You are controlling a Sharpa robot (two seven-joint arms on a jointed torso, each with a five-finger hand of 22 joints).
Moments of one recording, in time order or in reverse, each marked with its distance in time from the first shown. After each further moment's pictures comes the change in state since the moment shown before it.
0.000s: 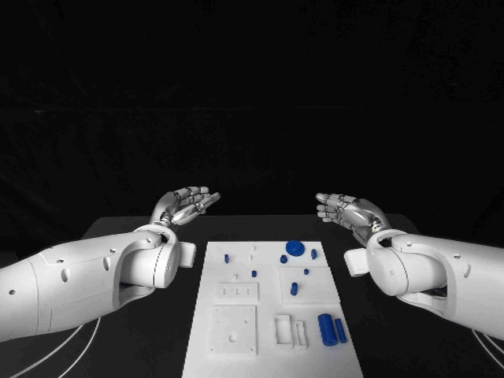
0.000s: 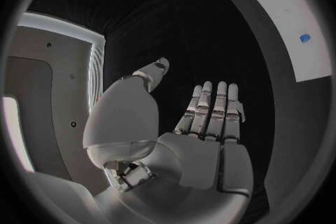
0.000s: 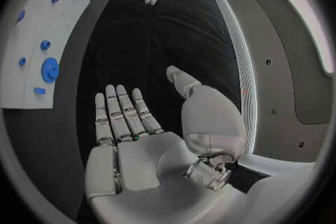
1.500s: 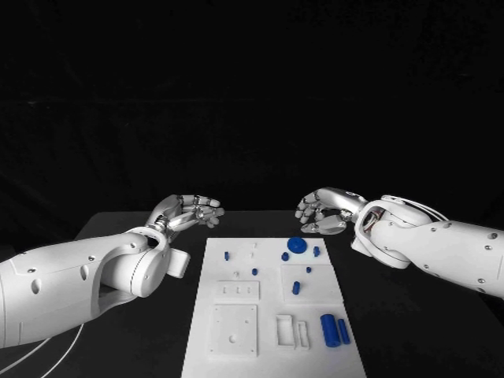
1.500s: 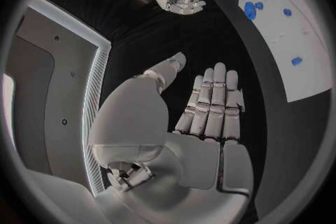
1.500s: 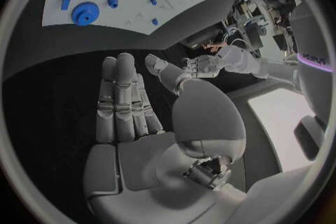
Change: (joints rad) left arm 0.028 -0.085 0.006 0.101 -0.090 0.193 -0.052; left_hand 0.092 0.128 -0.008 -0.256 0.040 0.229 0.078 0.040 -0.023 0.311 0.041 0.055 0.008 0.388 -0.052 0.168 0.069 0.031 0.295 -0.084 0.167 0.022; right arm 0.081 0.119 0.007 -0.229 -1.262 0.249 -0.176; right_hand 0.244 -0.020 0.155 -0.231 -0.014 0.353 0.018 0.099 0.015 0.436 -0.118 0.069 0.045 0.796 -0.228 0.531 0.374 0.219 0.886 -0.137 0.315 0.091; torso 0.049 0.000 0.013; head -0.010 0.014
